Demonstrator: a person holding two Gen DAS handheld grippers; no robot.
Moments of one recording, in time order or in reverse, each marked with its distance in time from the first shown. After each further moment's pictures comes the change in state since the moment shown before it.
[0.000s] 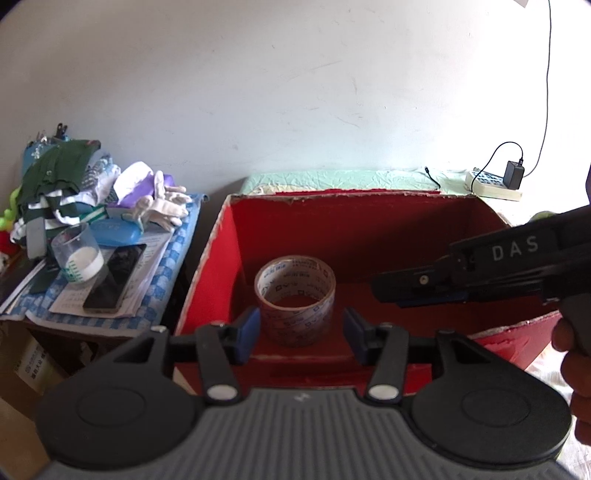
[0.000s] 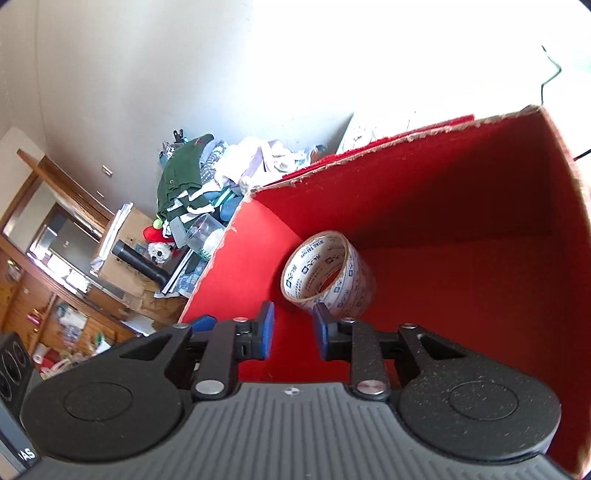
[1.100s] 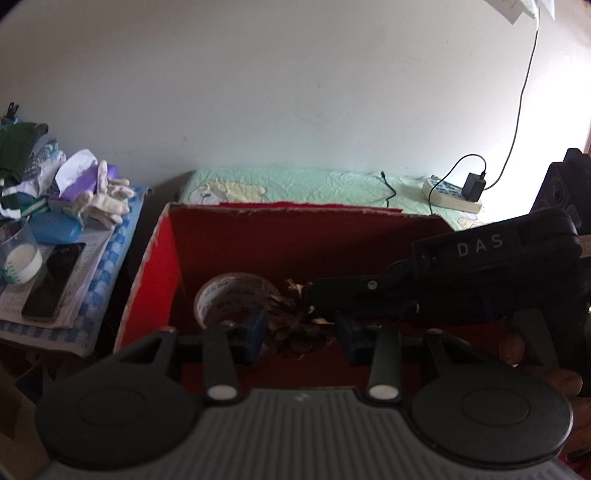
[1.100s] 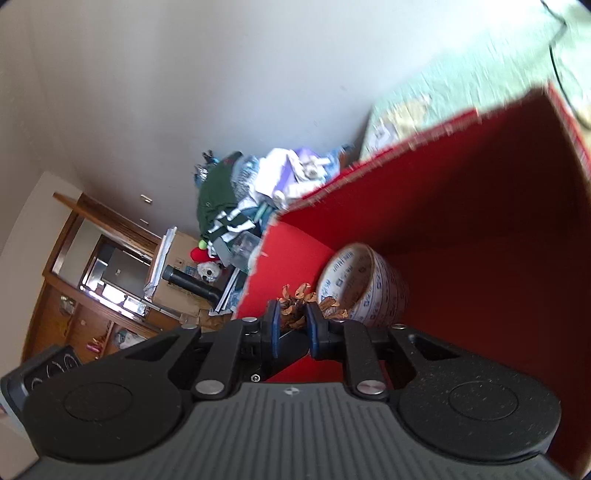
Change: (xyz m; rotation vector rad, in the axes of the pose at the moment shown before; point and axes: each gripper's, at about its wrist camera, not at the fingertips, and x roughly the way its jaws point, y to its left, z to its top) left arm 0.040 0.007 0.024 -0.045 0.047 -0.203; right arm 0.027 -0.022 0.024 0.189 0.041 0.194
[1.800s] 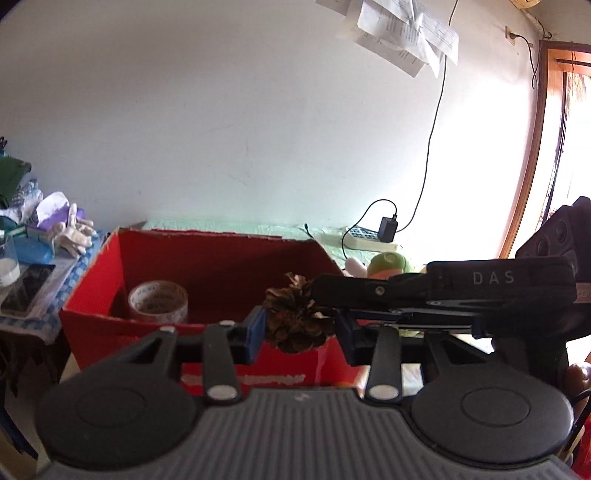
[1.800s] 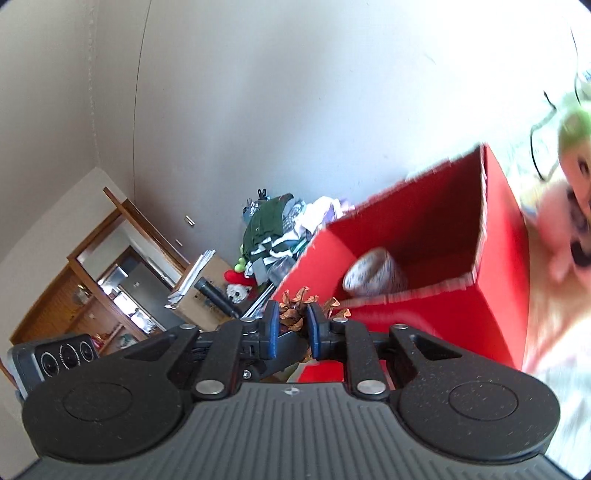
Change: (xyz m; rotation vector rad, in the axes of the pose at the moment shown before) left arm -0.105 -0.084 -0.066 0.022 -0.261 -0.149; right arm -0.138 0.032 -0.103 -0.265 -0.256 0.070
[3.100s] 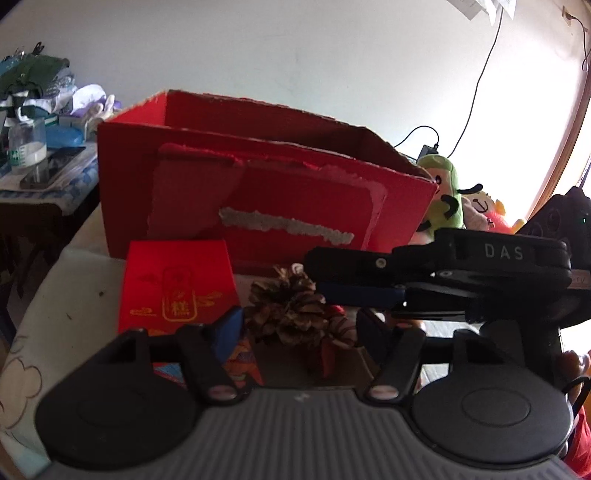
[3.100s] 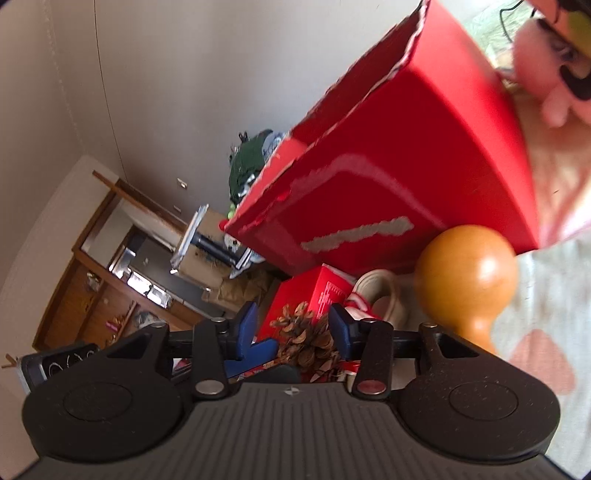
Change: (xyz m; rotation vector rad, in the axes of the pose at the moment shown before) left arm 0.006 0.024 -0.092 -0.139 0.205 0.081; right arm 0.010 -0.062 -0.070 0.165 0.187 0.037
